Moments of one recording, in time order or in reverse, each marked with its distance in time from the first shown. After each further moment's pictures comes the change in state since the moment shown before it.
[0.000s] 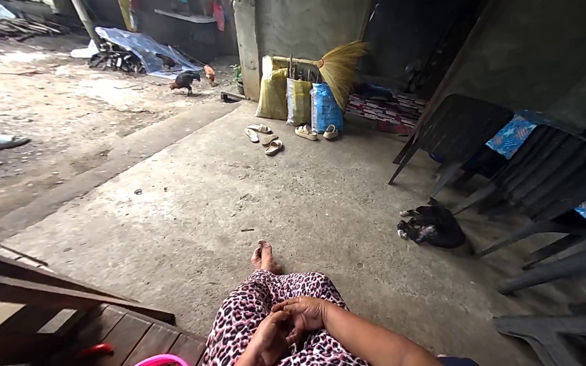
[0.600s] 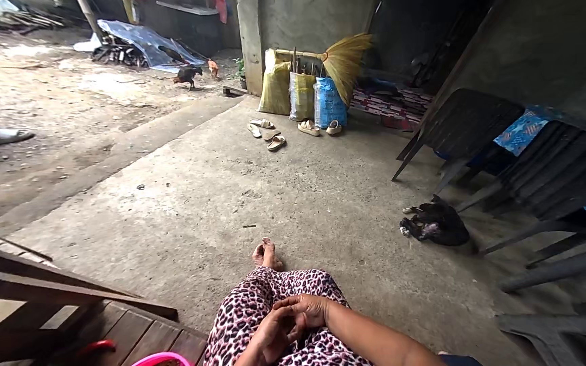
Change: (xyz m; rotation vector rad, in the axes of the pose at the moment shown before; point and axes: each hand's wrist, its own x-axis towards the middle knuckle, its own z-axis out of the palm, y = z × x) left_hand 0.005 -0.001 -0.007 -0.030 -0.057 0.000; right_hand 0.000 -0.002 0.006 0.016 0.019 0.007
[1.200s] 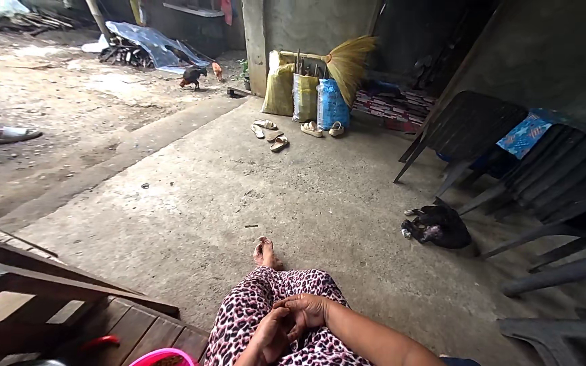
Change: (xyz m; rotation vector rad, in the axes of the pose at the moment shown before) left_hand -0.007 0.002 0.004 -0.016 0.075 0.007; right_hand 0.004 -0.001 -0.001 0.014 -0.072 0.009
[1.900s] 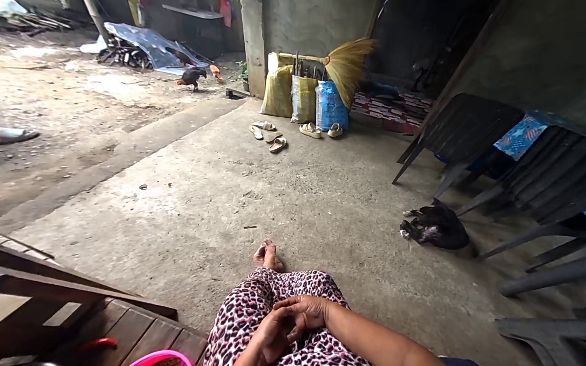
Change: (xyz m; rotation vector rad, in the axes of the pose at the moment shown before) left_hand 0.001 0.001 0.001 0.023 -0.082 -0.008; right_hand -0.006 -0.002 0.006 -0.024 0.099 0.006
